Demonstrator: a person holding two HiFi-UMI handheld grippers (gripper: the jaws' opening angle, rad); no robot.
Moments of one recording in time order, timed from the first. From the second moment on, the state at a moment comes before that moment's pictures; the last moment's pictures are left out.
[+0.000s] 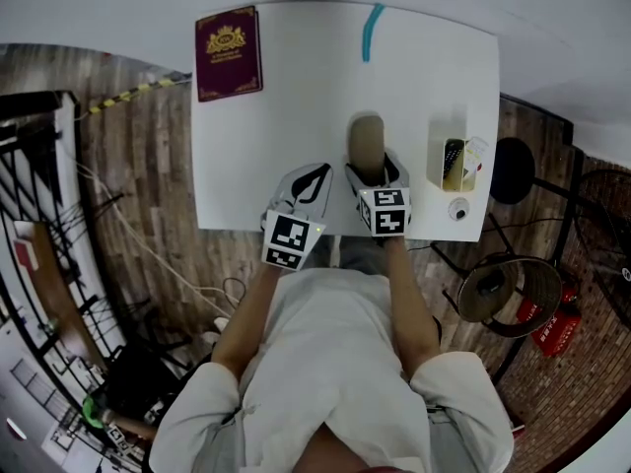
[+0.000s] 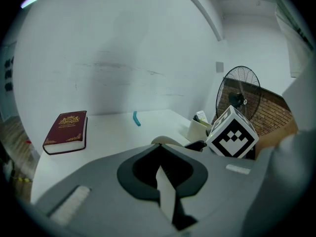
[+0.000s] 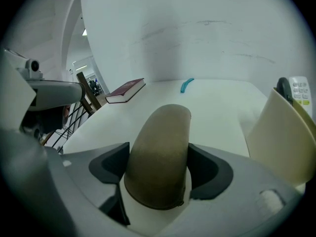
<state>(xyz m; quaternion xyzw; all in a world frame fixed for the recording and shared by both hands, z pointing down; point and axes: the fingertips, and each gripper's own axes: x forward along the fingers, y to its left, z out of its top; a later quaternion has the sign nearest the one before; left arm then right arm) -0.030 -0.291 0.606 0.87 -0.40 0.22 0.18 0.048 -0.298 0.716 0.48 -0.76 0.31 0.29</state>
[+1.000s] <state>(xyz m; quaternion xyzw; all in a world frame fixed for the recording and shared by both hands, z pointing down) -0.055 -0.257 0.519 0.90 -0.41 0.14 0.10 0.055 -0.255 0.523 0.53 -0.82 0.15 0.15</state>
